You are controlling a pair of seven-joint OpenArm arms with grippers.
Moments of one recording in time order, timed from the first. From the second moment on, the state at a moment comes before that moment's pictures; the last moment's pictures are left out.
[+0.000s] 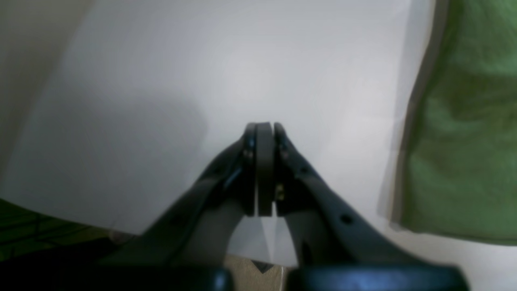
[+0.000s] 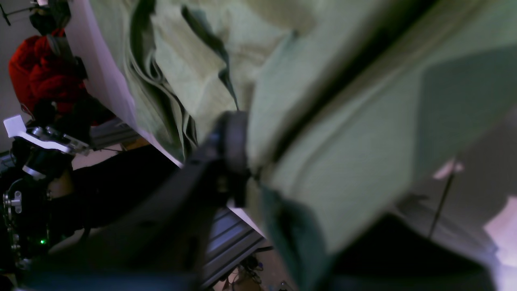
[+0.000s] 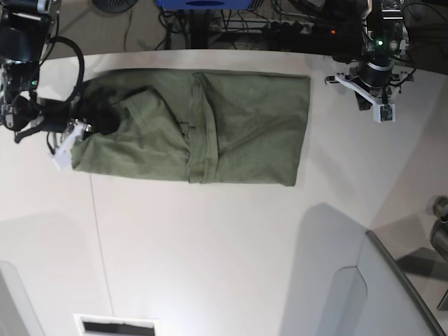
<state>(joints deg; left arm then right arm) 30.1 -13.0 -15.3 95.4 -8.5 -0.8 24.1 1.7 13.7 20.3 57.6 55.3 32.9 -73.0</state>
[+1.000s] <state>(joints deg) 32.9 -10.1 -29.7 92.4 -7.4 -12.3 24.3 -5.9 9.3 15.5 92.5 44.2 14.8 -80.4</state>
